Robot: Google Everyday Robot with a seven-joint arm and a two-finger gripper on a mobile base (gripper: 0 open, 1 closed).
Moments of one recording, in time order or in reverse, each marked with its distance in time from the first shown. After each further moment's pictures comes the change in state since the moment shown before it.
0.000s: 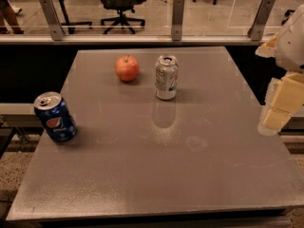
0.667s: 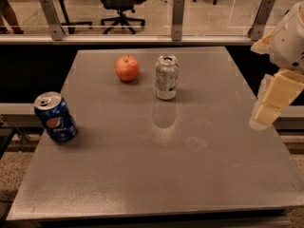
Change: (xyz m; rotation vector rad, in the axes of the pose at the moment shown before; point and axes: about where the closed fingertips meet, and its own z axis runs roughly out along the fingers) arm -0.011 -0.010 0.006 0.024 -0.045 0.005
